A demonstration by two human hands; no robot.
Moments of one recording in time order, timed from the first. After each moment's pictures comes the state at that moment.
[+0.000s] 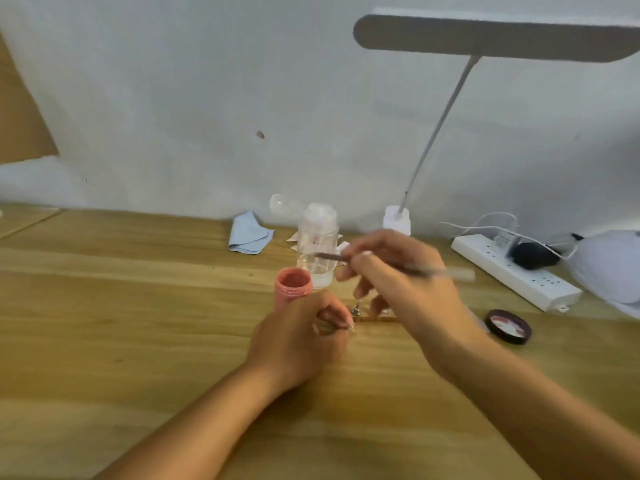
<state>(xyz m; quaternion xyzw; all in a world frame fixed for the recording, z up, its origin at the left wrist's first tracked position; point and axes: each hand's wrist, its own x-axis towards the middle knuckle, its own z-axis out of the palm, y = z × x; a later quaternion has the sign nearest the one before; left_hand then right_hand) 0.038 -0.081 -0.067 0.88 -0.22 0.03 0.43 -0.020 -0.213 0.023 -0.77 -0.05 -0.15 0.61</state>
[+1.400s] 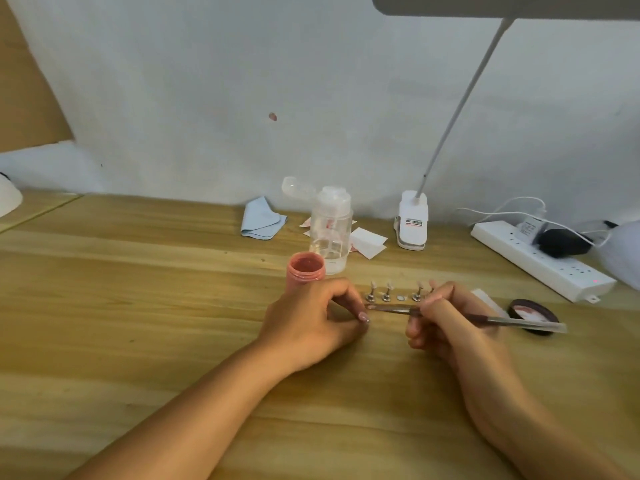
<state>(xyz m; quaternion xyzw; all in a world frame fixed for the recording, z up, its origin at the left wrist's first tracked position) 0.044 -0.086 -0.065 0.88 -0.24 0.03 0.40 -0.037 -0.252 -0.037 -0.68 0.07 -0.17 0.71</state>
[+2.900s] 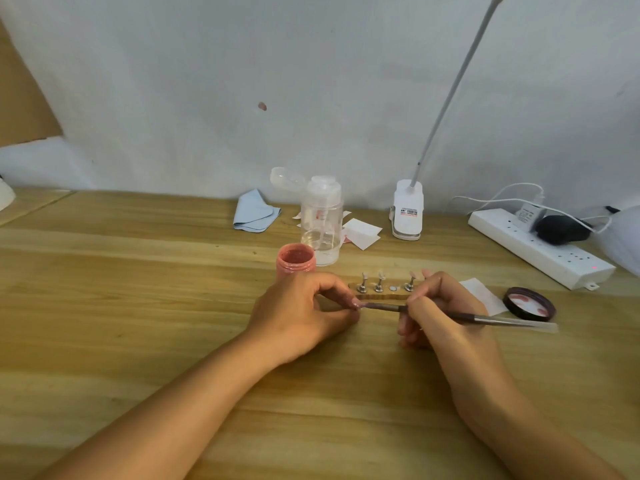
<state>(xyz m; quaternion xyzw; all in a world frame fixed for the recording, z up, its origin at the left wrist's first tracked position) 0.043 -0.085 -0.063 0.88 -0.22 0.02 0.43 -0.036 -0.250 -0.045 -0.70 0.03 -0.19 0.69</state>
